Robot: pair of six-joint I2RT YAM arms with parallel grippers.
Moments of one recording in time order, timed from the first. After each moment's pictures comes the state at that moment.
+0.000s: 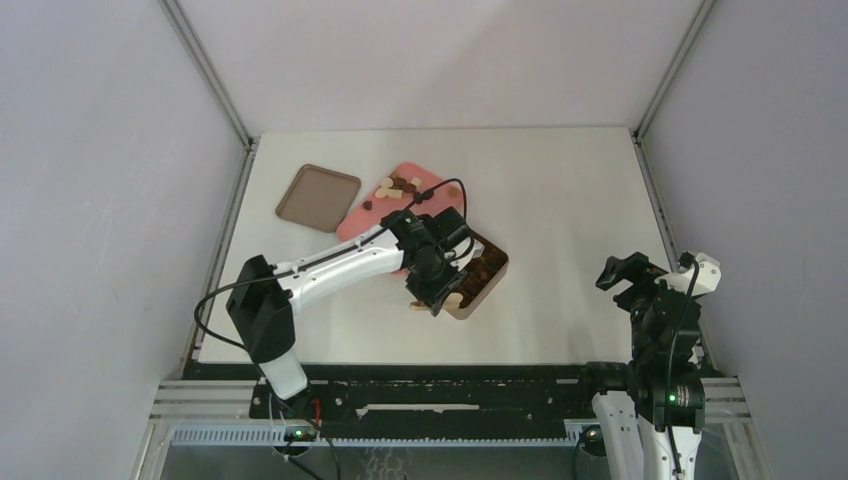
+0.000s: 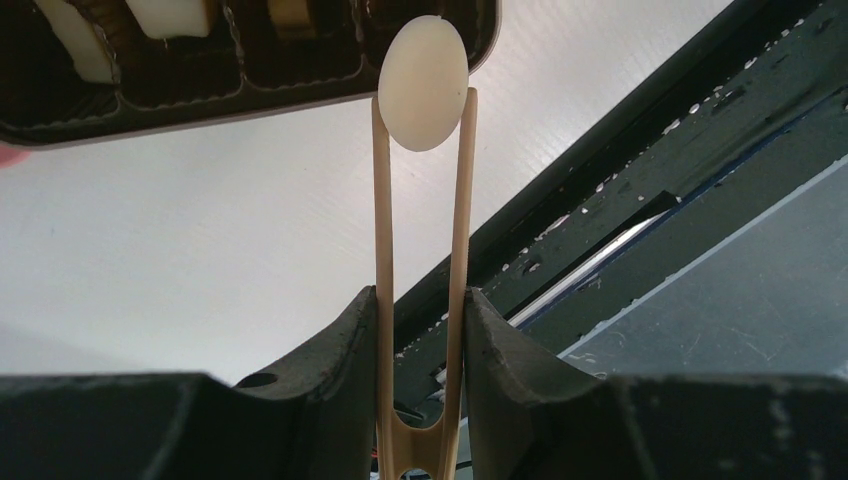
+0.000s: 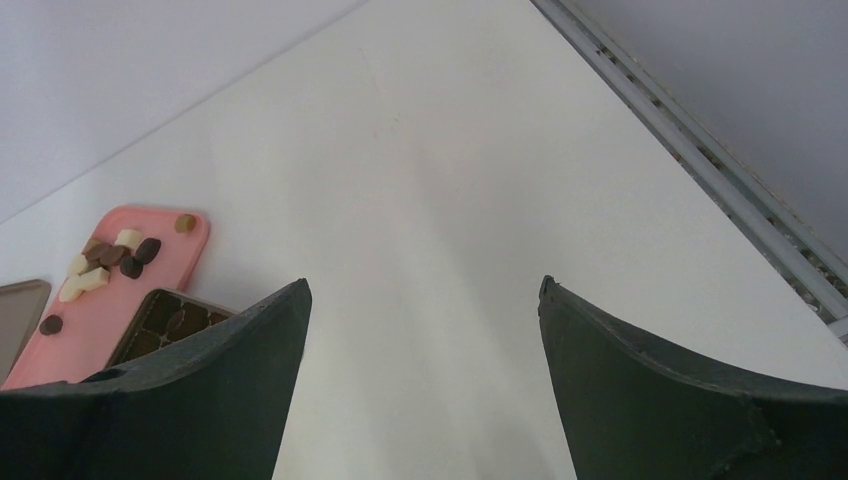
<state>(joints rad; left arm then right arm) -0.96 1.71 1.46 -1.09 0.14 -0.17 -0.05 0.22 0.71 -0.75 0.23 0.39</state>
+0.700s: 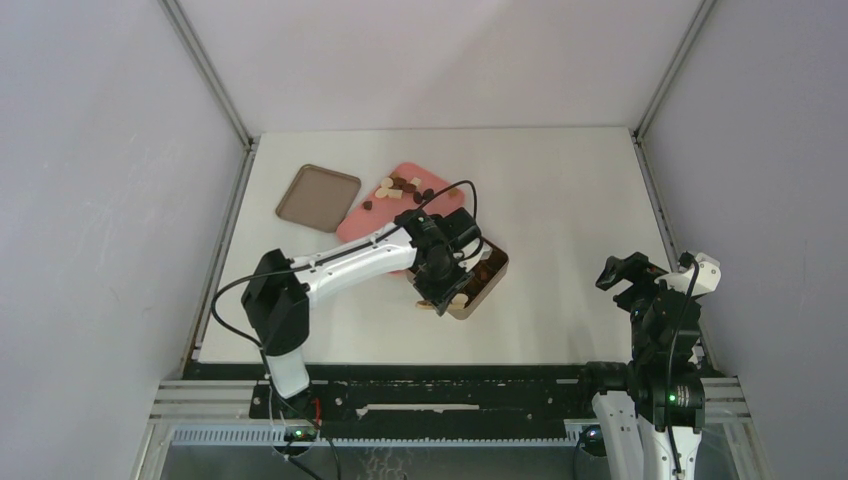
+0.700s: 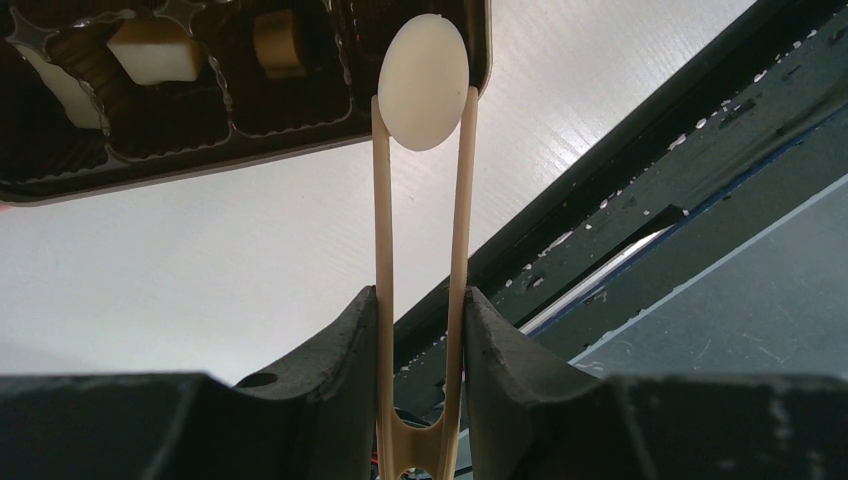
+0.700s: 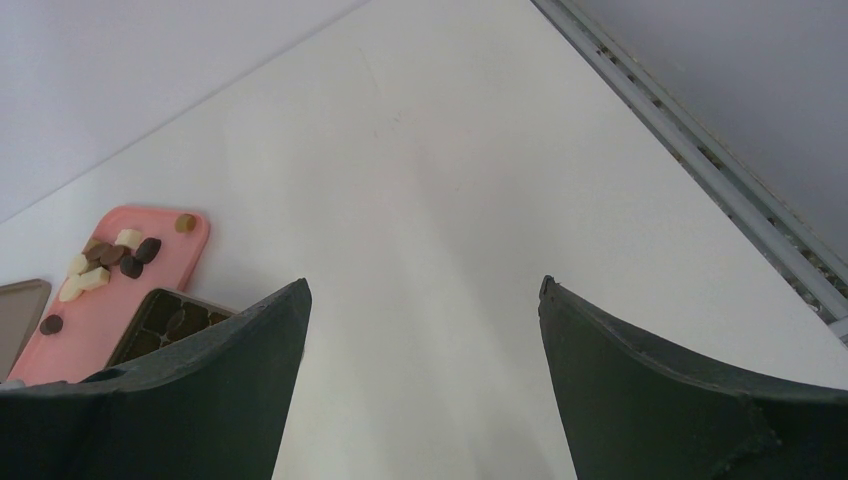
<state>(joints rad) -0.97 1.79 1.52 -1.09 0.14 -0.15 -0.05 0.22 0.71 -0.75 0.23 0.39</state>
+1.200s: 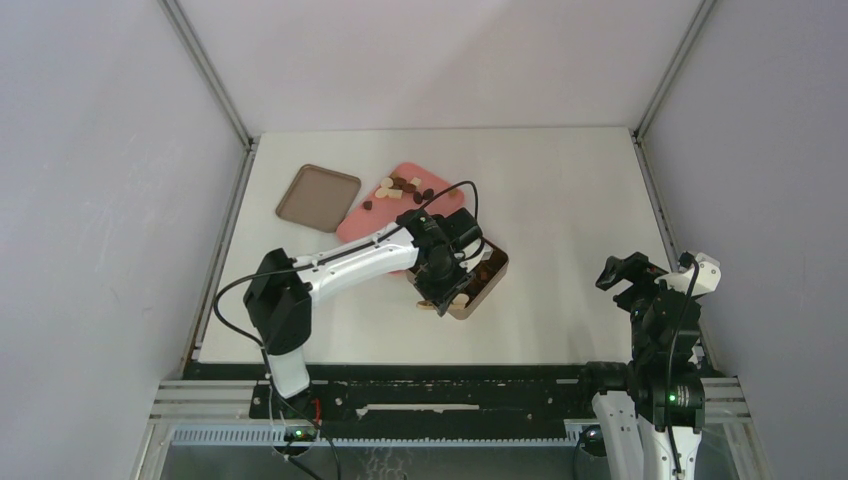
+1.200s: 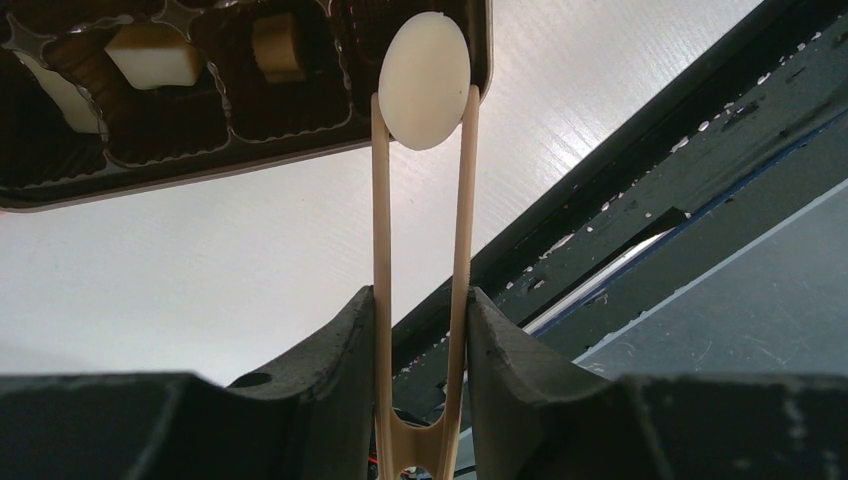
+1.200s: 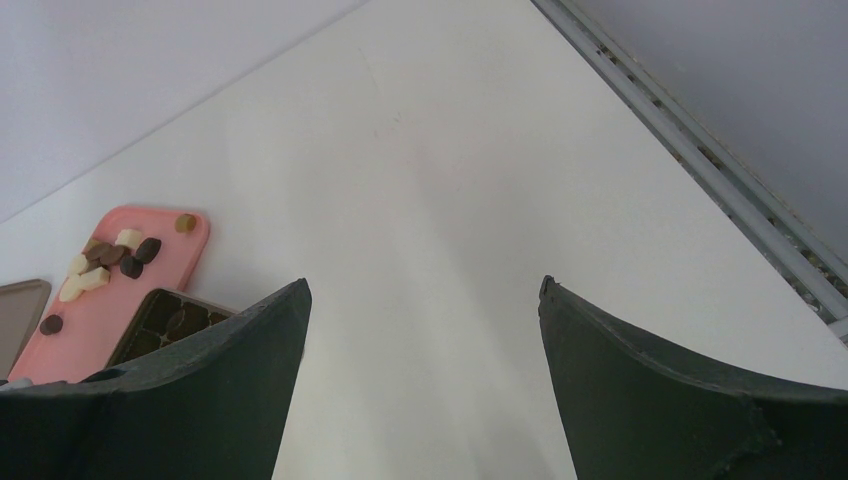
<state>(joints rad) -0.97 1.81 1.53 -1.09 0.13 -0.15 -0.05 0.22 0.71 -0.75 0.23 0.39</state>
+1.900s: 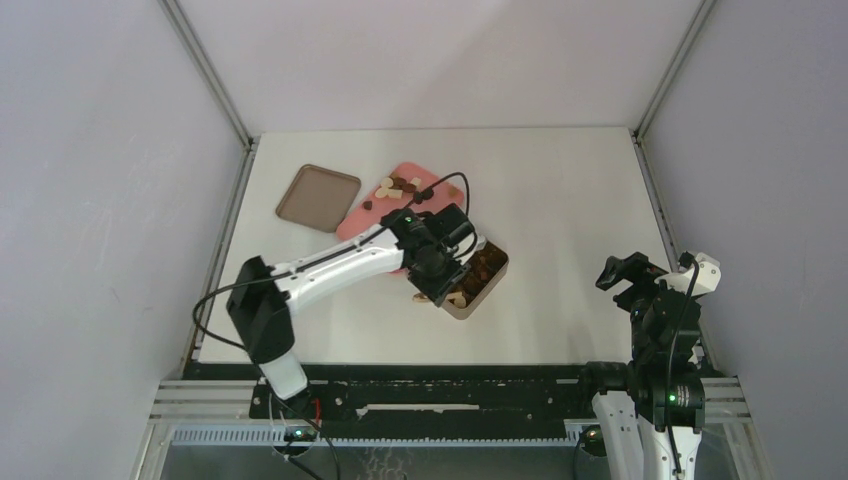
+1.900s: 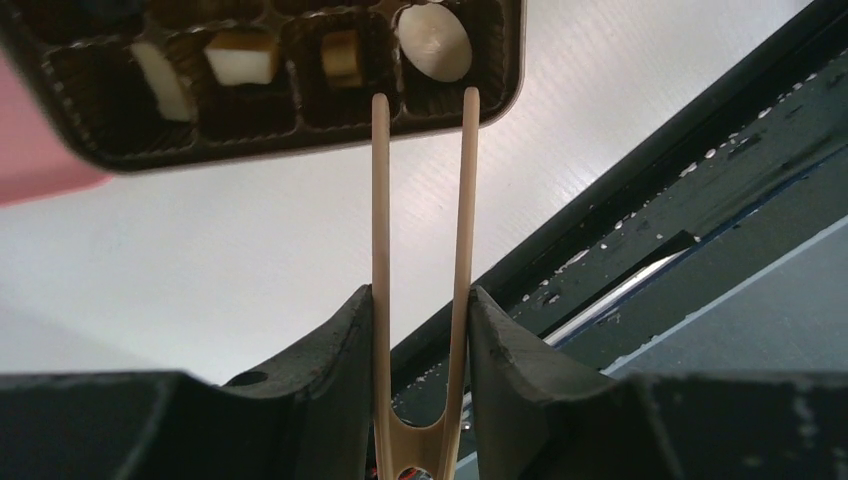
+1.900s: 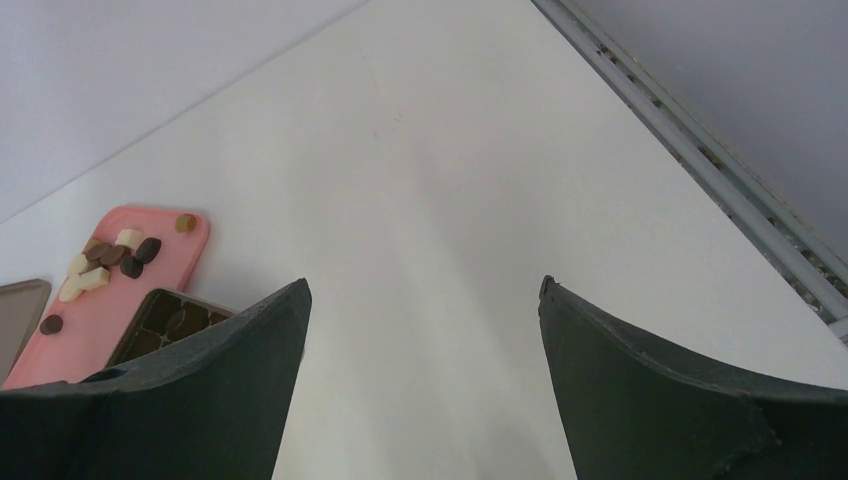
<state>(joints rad) -0.97 1.75 1.52 -1.07 0.06 -0.16 -0.05 0.22 0.71 -0.75 0.23 0.39</state>
